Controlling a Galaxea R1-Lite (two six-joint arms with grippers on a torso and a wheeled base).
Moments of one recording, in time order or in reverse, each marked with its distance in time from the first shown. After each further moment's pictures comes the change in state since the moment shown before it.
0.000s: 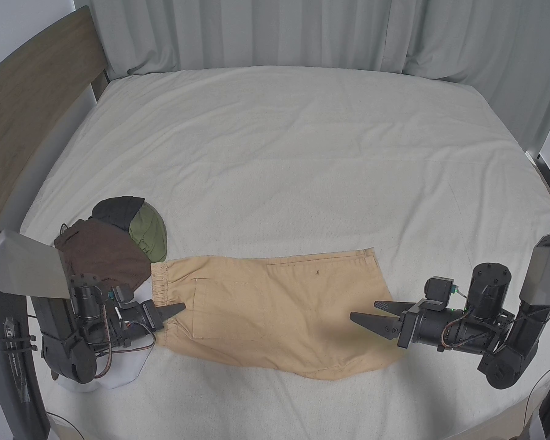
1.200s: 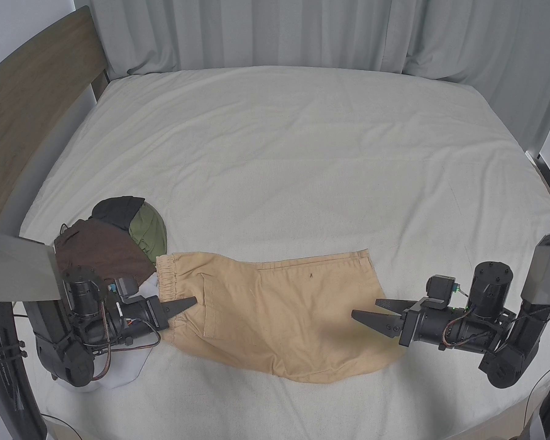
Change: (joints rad) left arm -0.079 -0.121 0.041 0.000 -0.034 0.012; right arm -0.006 -0.007 0.000 -0.001 0.001 -0.001
